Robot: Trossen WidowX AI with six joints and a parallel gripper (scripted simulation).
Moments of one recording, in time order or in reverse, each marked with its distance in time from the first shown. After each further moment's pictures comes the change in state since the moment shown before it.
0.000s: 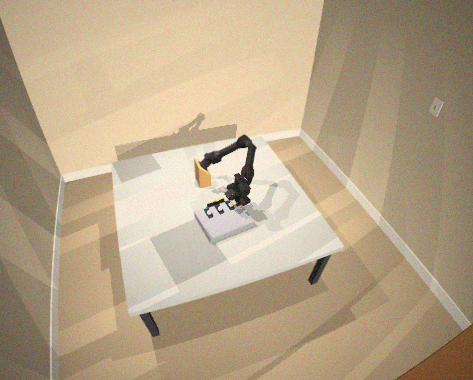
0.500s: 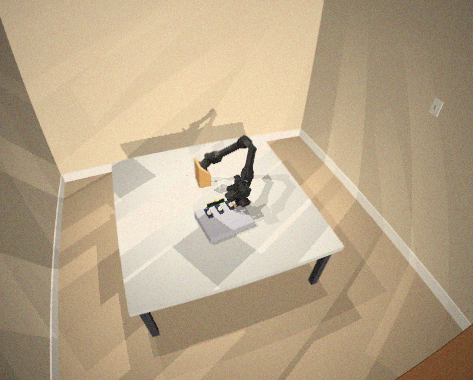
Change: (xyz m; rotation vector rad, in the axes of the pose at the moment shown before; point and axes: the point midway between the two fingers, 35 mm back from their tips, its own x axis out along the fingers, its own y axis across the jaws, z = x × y) arm 0.013 -0.001 0.000 0.003 0.002 -0.001
